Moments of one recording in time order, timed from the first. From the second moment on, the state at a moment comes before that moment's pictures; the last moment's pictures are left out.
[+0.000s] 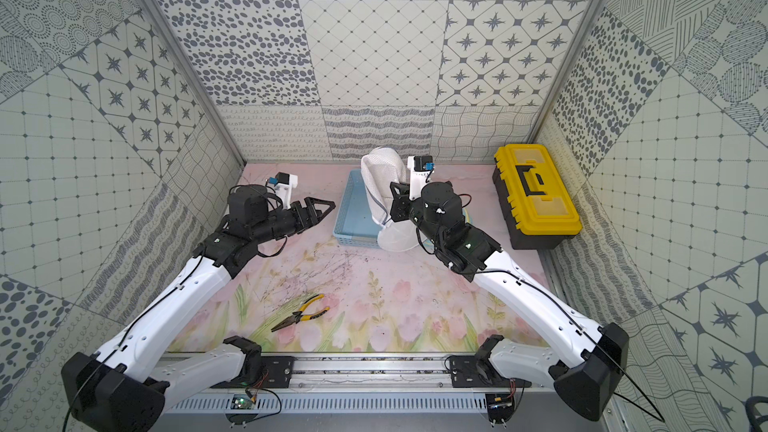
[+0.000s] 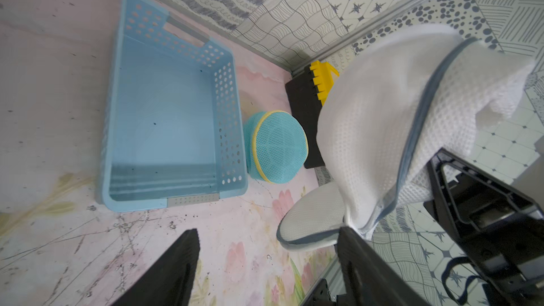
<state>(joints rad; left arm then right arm) -0.32 1.13 1.00 -0.28 0.51 -0.72 0.73 1.18 1.16 -0.15 0.19 0.39</state>
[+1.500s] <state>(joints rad) -0.69 1.22 1.03 -0.20 0.20 -0.53 0.78 1.25 1.14 0.02 0.19 0.57</state>
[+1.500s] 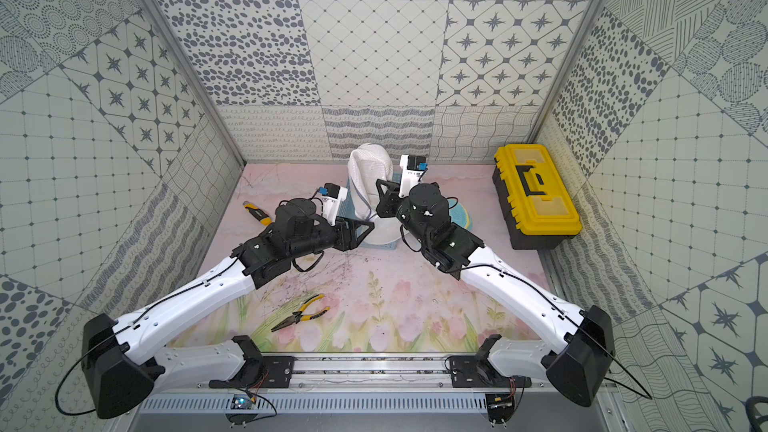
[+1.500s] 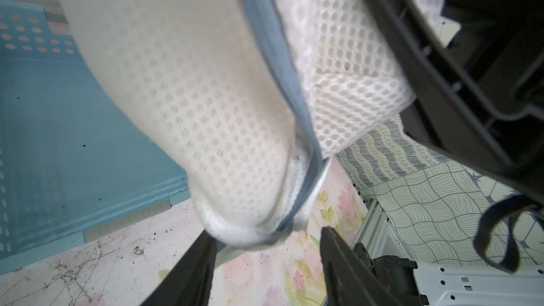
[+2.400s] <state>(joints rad) -0.69 1.26 1.10 -0.26 0.14 -0.55 0.73 1.25 1.10 0.03 0.06 0.63</state>
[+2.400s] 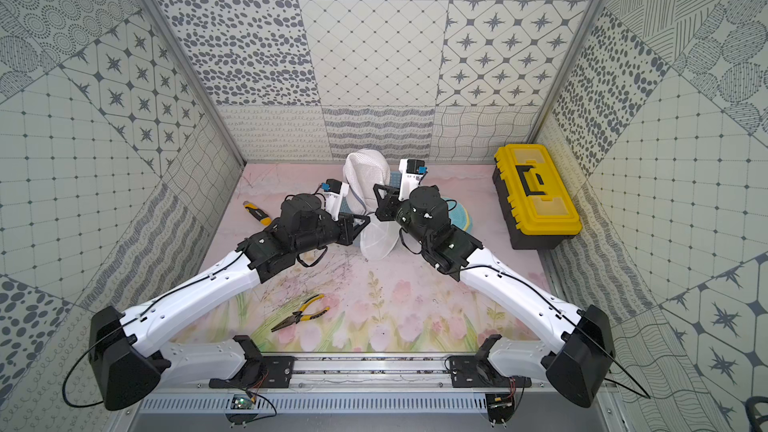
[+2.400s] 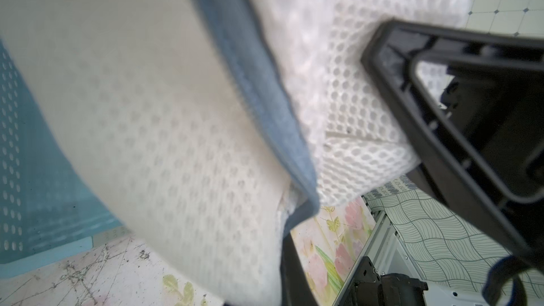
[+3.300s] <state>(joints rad) -0.39 1.38 1.18 -0.50 0.53 -0.54 0.42 1.20 1.09 -0.15 -0.62 0.68</state>
